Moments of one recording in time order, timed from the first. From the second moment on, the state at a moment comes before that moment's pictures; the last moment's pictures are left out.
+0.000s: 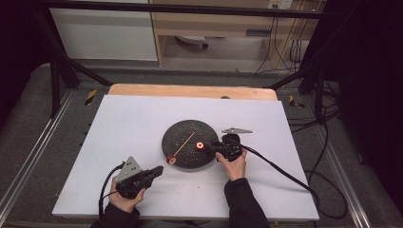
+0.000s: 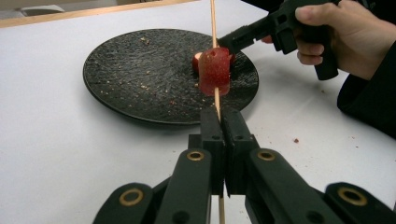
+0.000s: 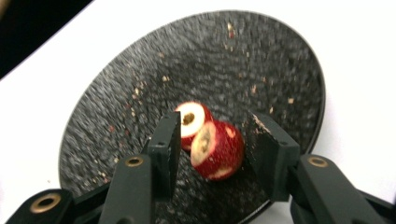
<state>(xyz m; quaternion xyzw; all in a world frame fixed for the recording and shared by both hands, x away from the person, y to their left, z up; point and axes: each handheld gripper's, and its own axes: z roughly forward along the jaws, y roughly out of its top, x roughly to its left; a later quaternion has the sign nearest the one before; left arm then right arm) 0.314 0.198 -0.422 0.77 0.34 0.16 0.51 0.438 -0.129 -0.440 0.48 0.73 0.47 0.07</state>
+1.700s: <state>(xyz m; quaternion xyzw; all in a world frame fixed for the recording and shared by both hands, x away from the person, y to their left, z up) 0.314 0.189 -0.426 0.77 0.34 0.17 0.51 0.389 -0.066 -0.424 0.40 0.72 0.56 -0.01</state>
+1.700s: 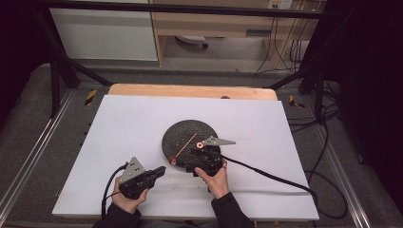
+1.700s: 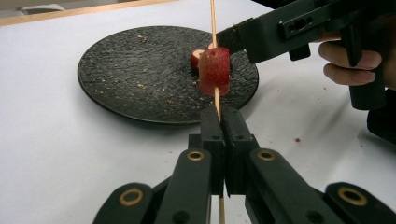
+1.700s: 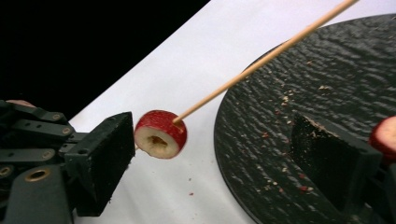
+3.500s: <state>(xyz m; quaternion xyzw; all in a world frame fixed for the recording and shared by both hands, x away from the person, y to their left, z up) 0.311 0.187 -0.421 0.77 0.33 0.17 0.52 0.425 -0.099 -0.370 0.42 0.71 0.57 0.02</state>
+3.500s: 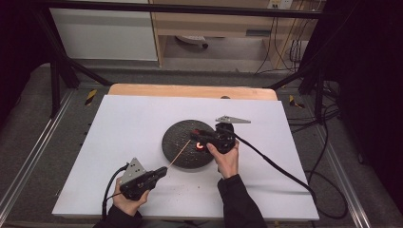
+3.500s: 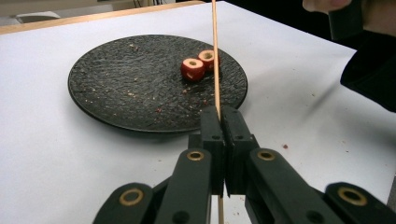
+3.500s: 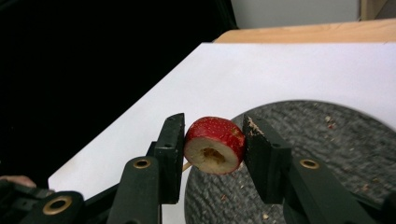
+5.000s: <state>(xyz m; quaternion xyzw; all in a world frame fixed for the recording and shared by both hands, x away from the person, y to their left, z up) 0.320 0.210 -0.420 0.75 0.37 0.17 0.52 0.420 -0.072 -0.445 0.43 0.77 0.48 0.04</state>
